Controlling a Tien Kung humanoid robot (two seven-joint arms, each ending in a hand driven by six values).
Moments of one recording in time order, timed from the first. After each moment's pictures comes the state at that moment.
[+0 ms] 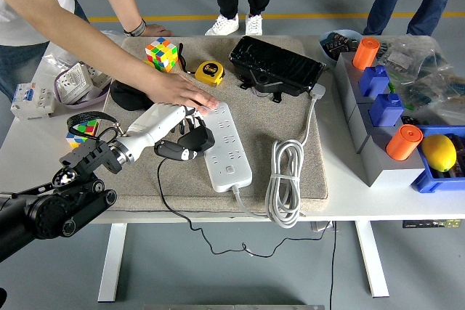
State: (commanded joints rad) left arm -0.64 0.25 -0.53 -0.82 1.71 0.39 -0.33; right arm -0.08 -0.29 0.94 0.42 -0.51 -0.13 0.17
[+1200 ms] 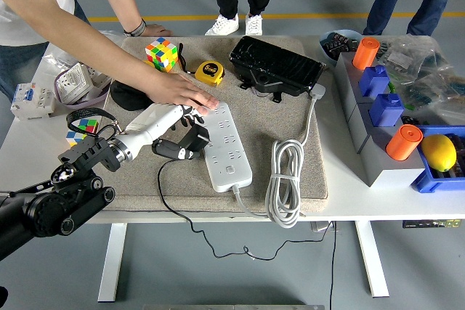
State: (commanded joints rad) left arm -0.64 0.26 -0.57 -0.83 1.72 0.32 -0.29; right arm -0.08 -0.29 0.94 0.42 -0.51 -0.12 0.18
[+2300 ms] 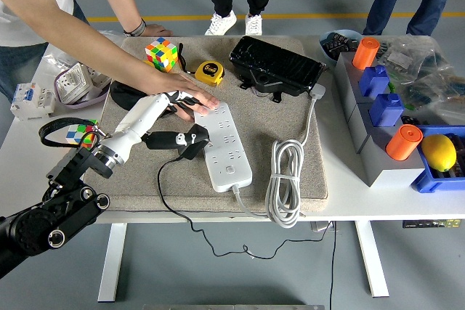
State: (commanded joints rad) left arm -0.45 0.28 -0.76 -1.04 1.61 0.39 -0.30; right arm -0.08 -0.28 0.94 0.42 -0.51 -0.12 0.18
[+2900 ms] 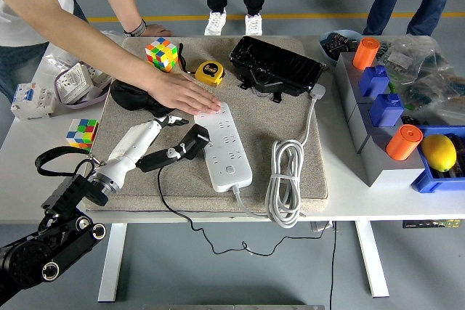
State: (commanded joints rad) left arm -0.34 0.29 -0.78 -1.10 1.68 0.40 -0.24; right arm -0.08 -0.29 0.94 0.42 -0.51 -0.13 0.19
